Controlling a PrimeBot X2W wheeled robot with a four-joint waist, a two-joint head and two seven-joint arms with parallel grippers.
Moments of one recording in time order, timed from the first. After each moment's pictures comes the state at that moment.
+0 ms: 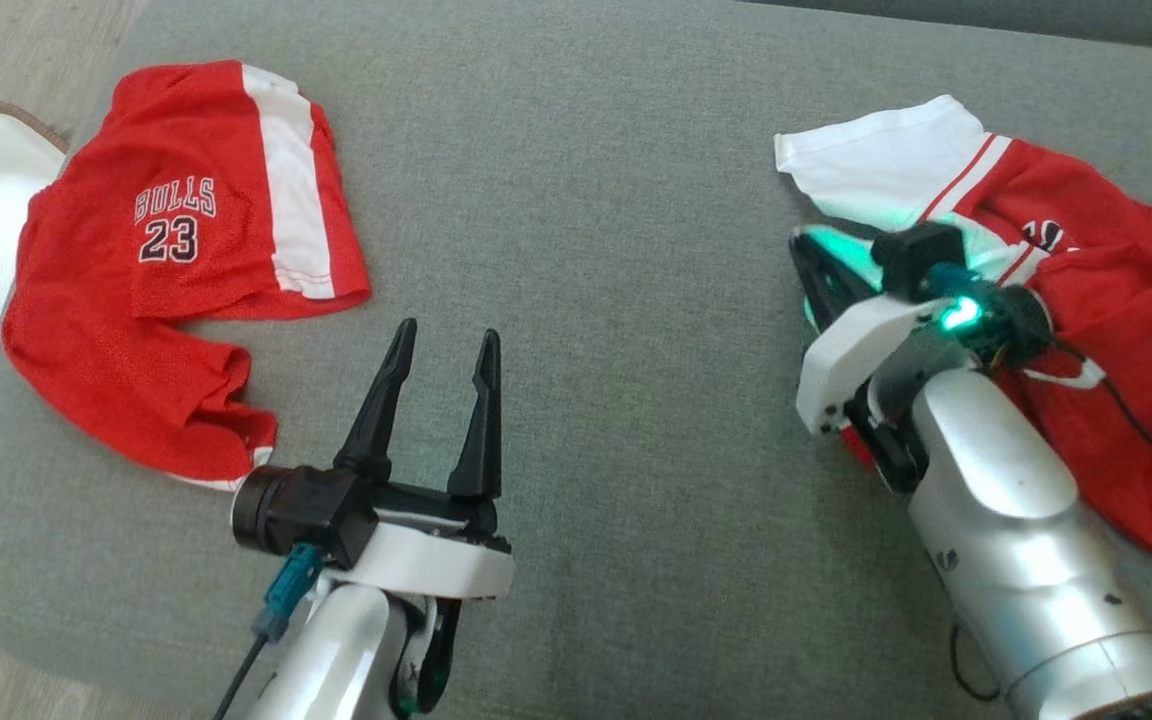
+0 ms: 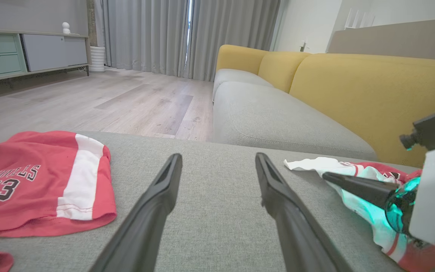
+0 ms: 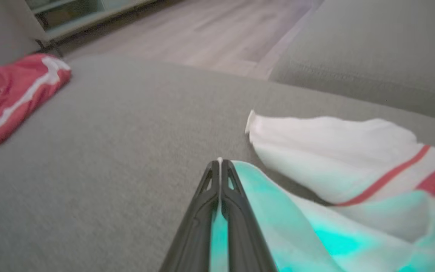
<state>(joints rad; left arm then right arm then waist) -0.22 0.05 -0.42 0.19 -0.31 0.04 -0.25 -0.65 -0.06 0.29 0.84 0.10 0.12 0.00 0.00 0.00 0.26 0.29</state>
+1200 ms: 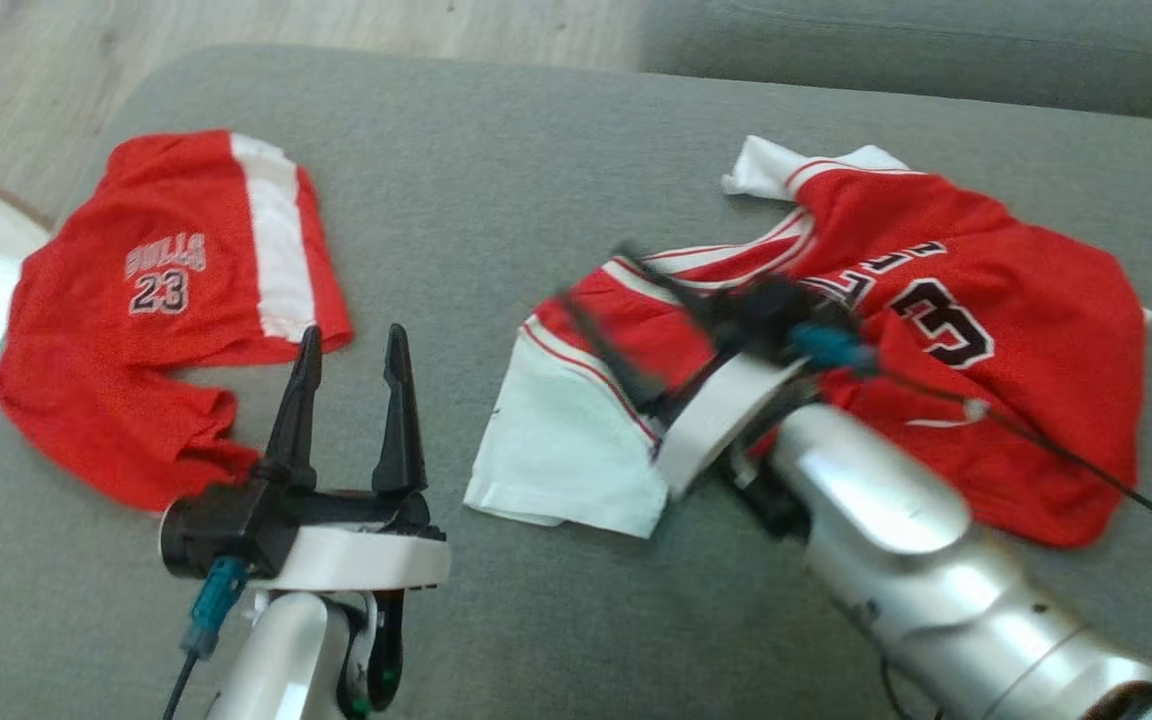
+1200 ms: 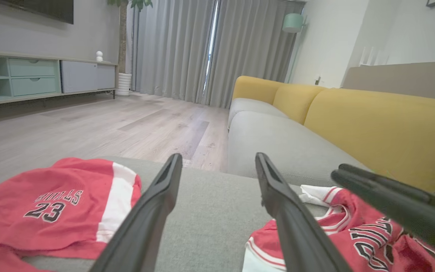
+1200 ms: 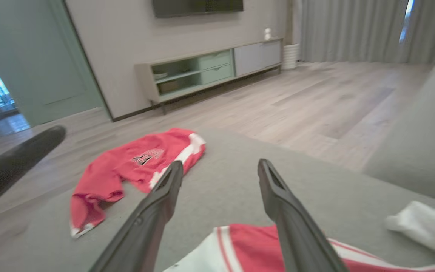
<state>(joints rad) -0.17 0.05 -0.29 0.15 -0.32 0.05 -0.25 -0.67 -0.07 0.82 0.66 0.51 0.12 -0.21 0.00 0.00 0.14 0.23</state>
